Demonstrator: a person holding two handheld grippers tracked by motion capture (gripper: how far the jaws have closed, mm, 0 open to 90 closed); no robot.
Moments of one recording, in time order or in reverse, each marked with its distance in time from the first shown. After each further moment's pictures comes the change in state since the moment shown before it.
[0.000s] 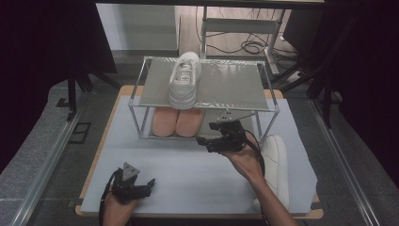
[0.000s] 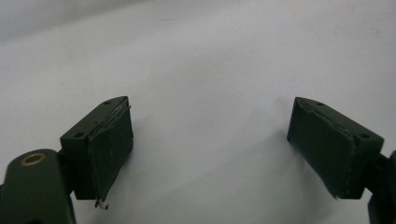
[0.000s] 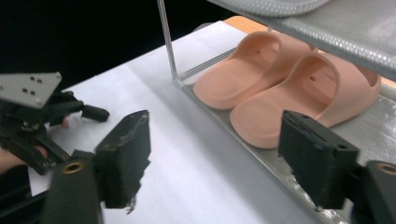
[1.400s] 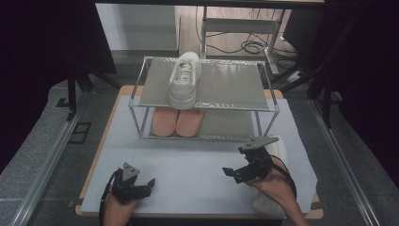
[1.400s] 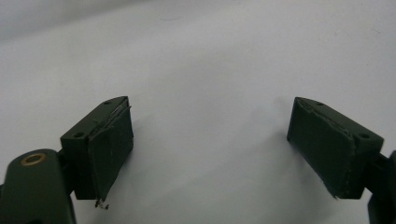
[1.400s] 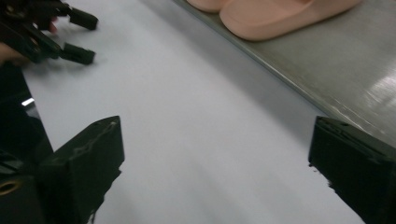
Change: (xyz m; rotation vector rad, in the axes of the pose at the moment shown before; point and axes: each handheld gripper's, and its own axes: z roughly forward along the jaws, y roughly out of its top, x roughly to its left) left arm 0.000 0.000 0.000 -0.003 0.003 -0.003; right arm -0.007 -0.079 -0.054 0.175 -0.027 0.014
